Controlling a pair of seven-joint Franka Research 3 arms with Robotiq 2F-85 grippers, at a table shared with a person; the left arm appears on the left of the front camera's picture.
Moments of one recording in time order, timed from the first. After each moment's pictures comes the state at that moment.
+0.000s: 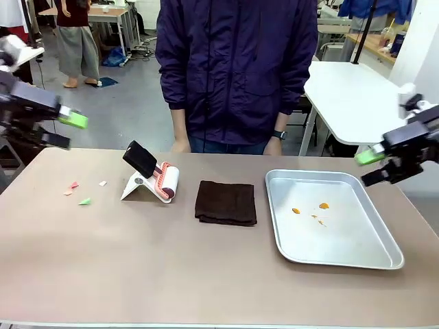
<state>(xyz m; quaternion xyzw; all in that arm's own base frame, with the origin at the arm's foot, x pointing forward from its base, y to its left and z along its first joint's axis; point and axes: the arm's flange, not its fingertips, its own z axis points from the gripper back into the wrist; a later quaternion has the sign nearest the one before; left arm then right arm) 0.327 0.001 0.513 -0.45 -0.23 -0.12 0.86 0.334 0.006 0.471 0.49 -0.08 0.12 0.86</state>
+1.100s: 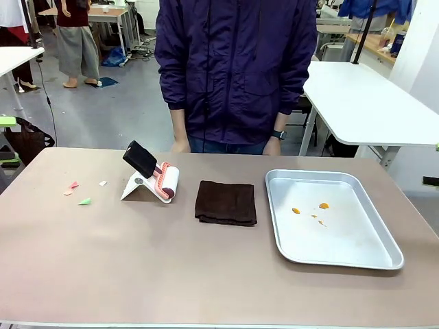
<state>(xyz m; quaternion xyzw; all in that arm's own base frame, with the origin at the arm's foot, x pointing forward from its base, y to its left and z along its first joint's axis) 0.331 0.135 0.429 -0.54 -0.27 0.11 0.79 0.326 -0.167 0.389 0.63 -0.19 -0.14 0.74</state>
